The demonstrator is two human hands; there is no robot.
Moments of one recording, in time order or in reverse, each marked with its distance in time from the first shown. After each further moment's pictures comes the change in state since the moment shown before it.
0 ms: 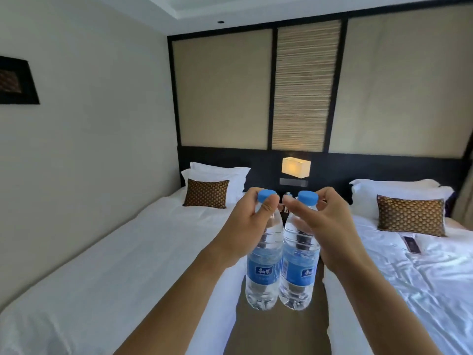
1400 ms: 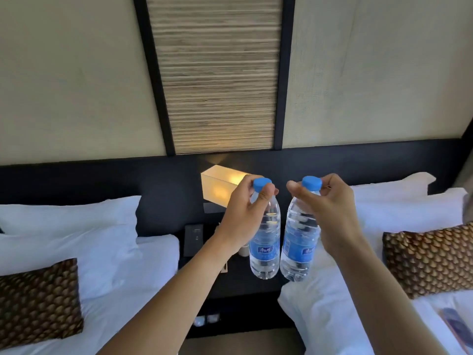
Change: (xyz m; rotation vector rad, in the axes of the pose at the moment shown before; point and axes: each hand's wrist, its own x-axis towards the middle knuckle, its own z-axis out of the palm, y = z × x) left_hand 1.140 -0.560 0.284 -0.205 -0.219 0.093; right_hand 1.098 0.581 -0.083 -0.154 0.408 0.133
